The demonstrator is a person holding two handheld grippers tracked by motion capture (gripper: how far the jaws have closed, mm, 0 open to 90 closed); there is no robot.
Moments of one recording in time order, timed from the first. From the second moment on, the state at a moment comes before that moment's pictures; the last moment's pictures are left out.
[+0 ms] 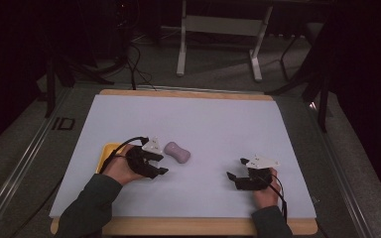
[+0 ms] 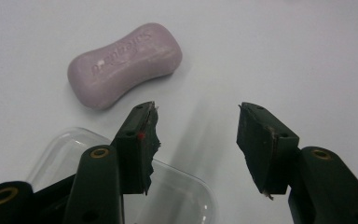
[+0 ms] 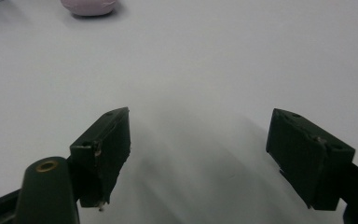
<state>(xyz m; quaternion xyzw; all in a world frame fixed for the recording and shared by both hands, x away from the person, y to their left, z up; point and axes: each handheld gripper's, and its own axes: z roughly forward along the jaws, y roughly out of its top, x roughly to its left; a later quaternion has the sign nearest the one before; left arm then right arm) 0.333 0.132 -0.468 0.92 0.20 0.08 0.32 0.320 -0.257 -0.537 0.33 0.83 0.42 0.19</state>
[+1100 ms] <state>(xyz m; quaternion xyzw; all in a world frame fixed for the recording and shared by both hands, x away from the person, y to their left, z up) 0.362 0.114 -0.461 0.93 0.18 0.08 0.30 0.320 -0.257 -0.537 0.32 0.83 0.41 0.19</state>
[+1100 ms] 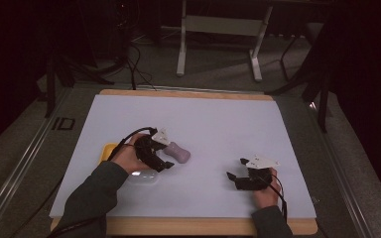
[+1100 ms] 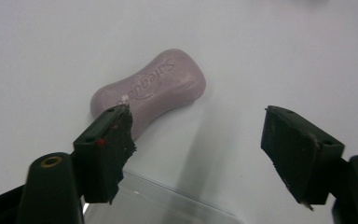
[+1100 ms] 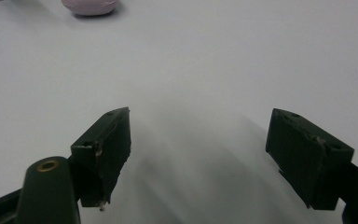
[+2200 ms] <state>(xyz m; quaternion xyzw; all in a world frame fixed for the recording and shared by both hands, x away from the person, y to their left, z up) 0.406 0.105 -0.475 0.95 0.19 0.06 0.26 0.320 -0.257 -0.537 0.32 0.83 0.41 0.19</state>
